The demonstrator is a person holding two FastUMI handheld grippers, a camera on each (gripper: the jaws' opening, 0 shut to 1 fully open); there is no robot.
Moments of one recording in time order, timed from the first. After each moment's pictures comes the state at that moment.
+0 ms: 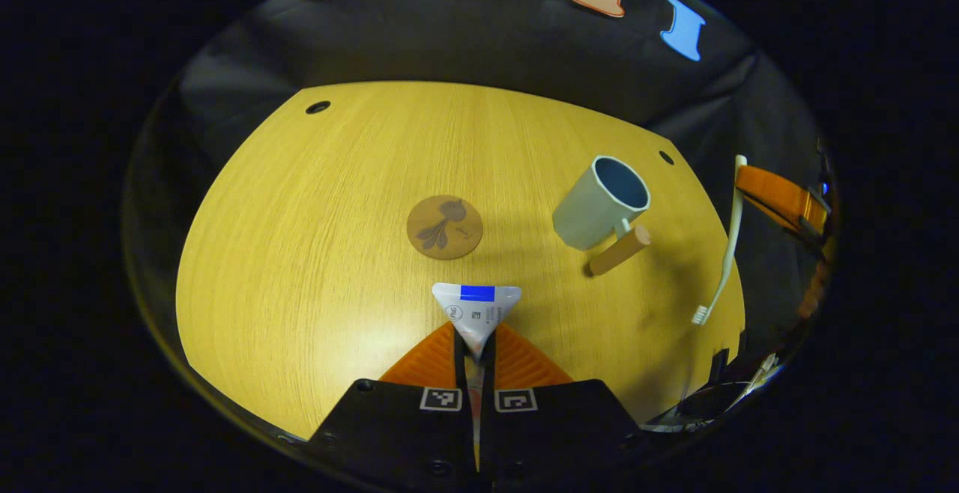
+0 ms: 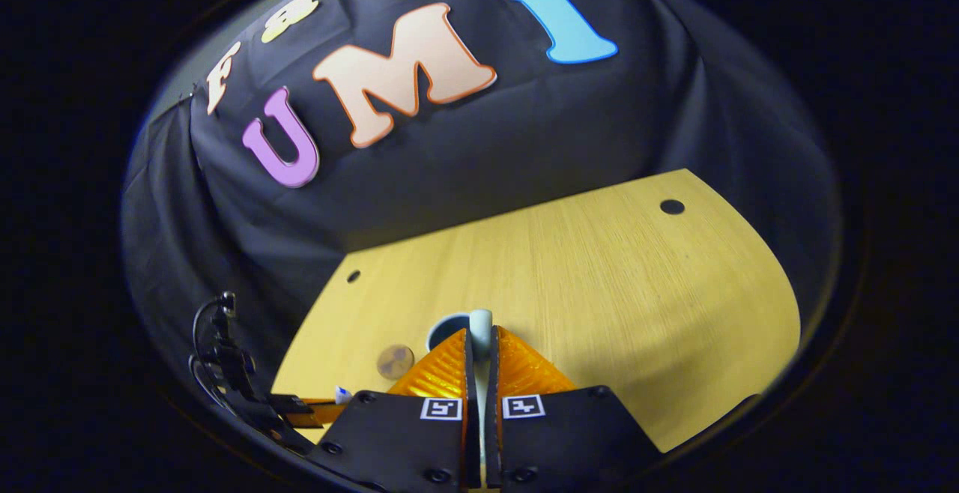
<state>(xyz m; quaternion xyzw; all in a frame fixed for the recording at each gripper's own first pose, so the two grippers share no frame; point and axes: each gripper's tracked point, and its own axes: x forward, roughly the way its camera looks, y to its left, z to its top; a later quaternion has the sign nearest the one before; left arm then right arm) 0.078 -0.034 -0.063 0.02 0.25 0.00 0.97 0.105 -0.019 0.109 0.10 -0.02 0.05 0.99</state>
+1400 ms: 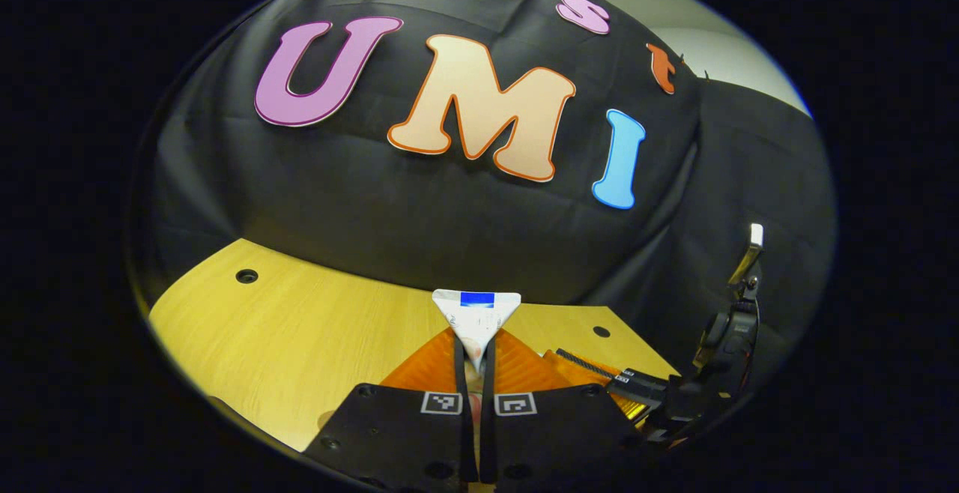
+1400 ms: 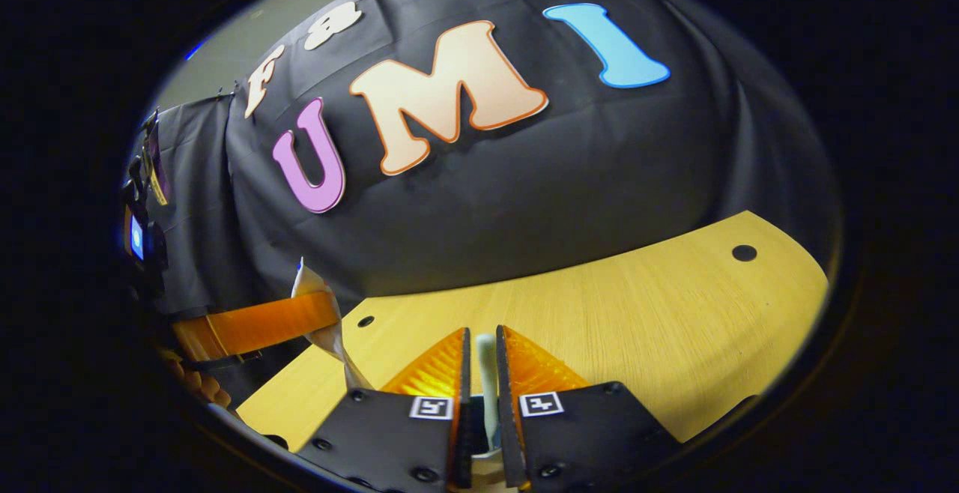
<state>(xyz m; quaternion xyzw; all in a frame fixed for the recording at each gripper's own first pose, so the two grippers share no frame) 0.175 -0.144 0.129 -0.02 -0.11 -0.12 0.99 0.202 0.010 0.125 0.07 -0.15 0.09 0.98</state>
